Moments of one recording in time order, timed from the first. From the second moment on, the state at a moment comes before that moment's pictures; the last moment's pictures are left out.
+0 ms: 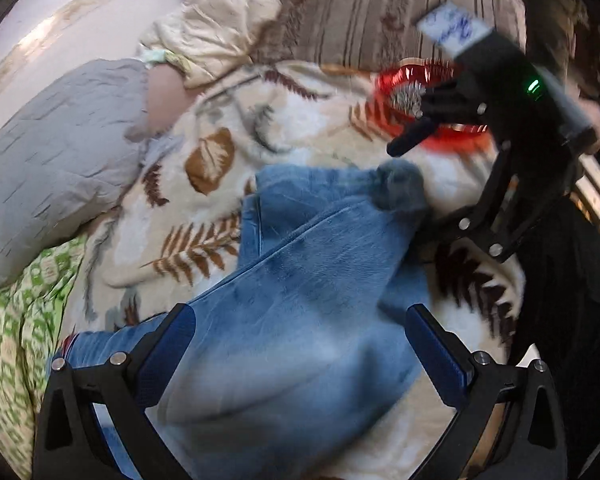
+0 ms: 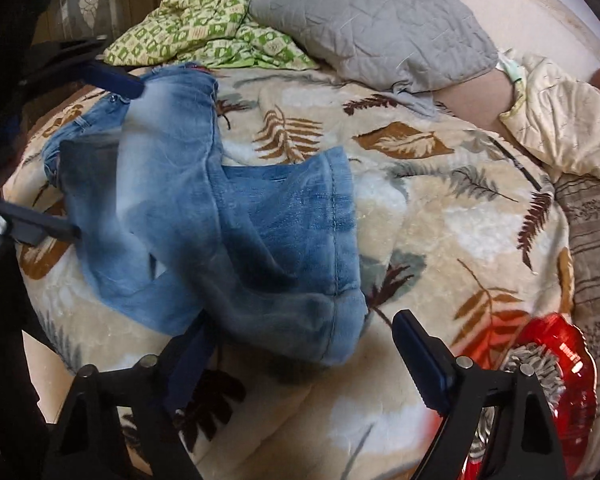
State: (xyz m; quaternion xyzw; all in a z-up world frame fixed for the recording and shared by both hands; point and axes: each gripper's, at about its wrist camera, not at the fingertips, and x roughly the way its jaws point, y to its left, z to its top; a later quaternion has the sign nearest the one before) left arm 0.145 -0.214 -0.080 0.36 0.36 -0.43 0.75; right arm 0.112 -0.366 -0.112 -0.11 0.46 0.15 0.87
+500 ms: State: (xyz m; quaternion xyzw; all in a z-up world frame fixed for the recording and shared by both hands) left arm 0.190 -0.200 -0.041 0.24 0.37 -0.47 0.77; right arm 0.129 -0.371 -0.069 -0.09 0.46 0.15 0.87
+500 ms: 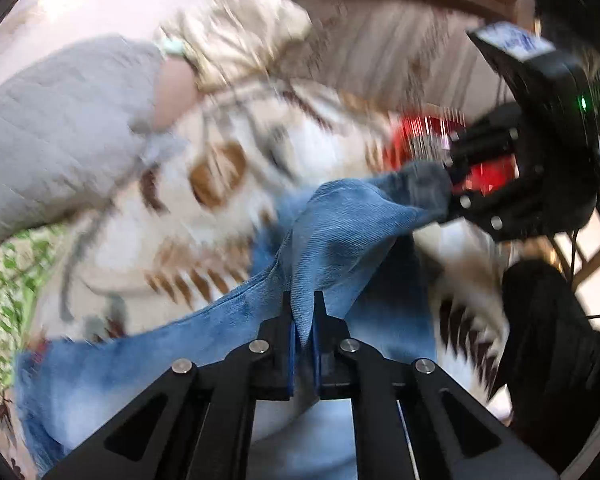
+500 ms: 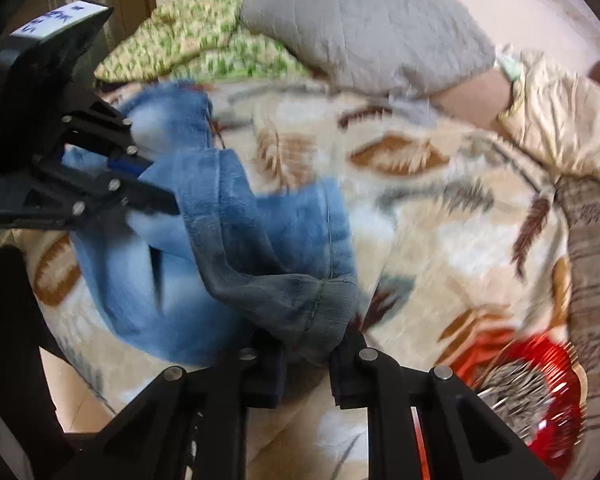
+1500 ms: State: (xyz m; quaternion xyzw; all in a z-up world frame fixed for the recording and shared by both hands) left arm 0.220 -0.197 -0.011 0.19 0.37 -0.45 0.79; right arm 0.105 -0.420 -0.026 0.05 0.43 0.04 0.90
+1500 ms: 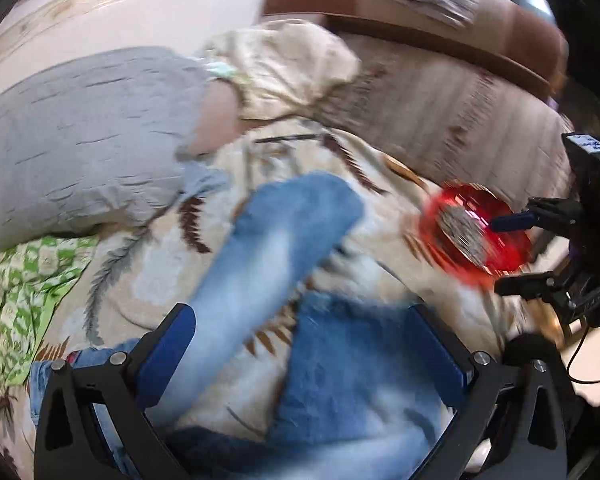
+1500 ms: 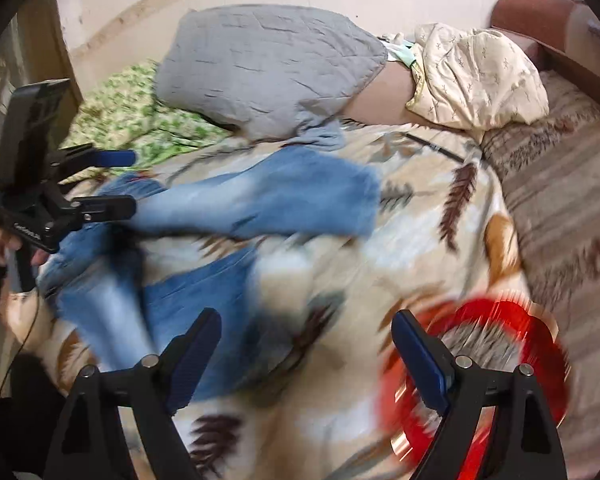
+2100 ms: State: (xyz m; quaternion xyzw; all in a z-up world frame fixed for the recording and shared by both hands) left arm 0.266 -0.254 -0.124 0.14 0.49 -0.42 0.75; right arm 0.115 -0.385 -0.121 0.14 0.44 0.02 0.88
